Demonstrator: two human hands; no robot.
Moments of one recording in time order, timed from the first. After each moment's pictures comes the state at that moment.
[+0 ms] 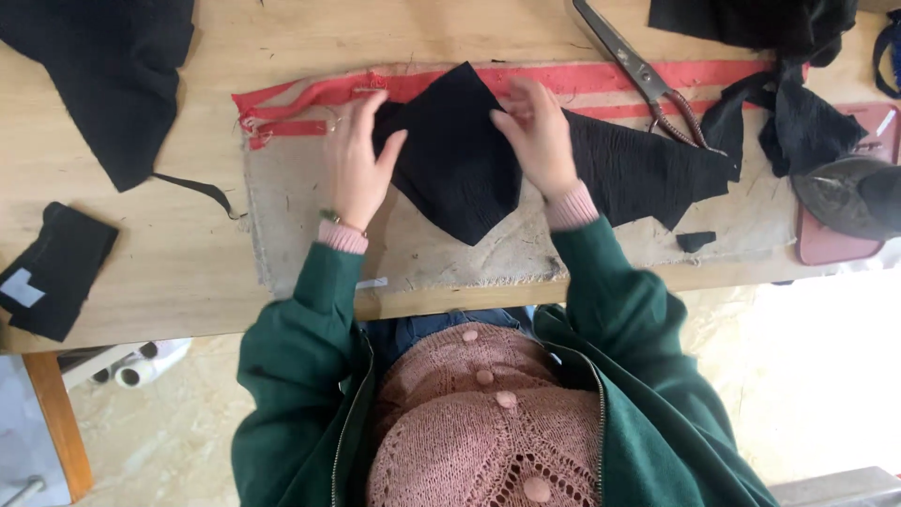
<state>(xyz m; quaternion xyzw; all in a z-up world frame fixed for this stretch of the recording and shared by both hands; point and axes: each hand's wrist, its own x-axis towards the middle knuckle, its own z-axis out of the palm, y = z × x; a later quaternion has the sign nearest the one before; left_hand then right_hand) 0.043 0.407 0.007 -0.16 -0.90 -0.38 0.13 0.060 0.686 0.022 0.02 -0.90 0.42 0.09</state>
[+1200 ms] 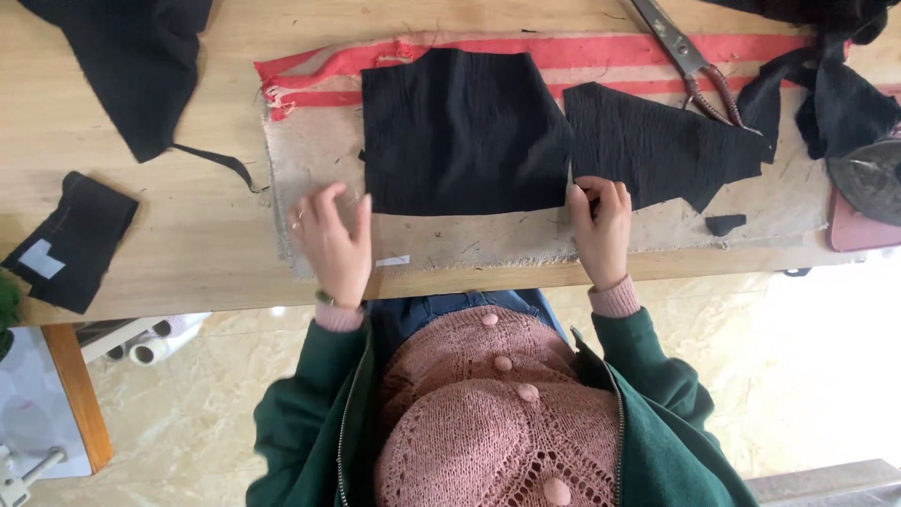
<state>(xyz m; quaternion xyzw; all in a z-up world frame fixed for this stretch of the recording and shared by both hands) 0.171 0.338 0.006 -0.01 -0.94 -0.30 0.16 0.215 0.700 0.024 -0.10 -0.92 0.36 0.10</state>
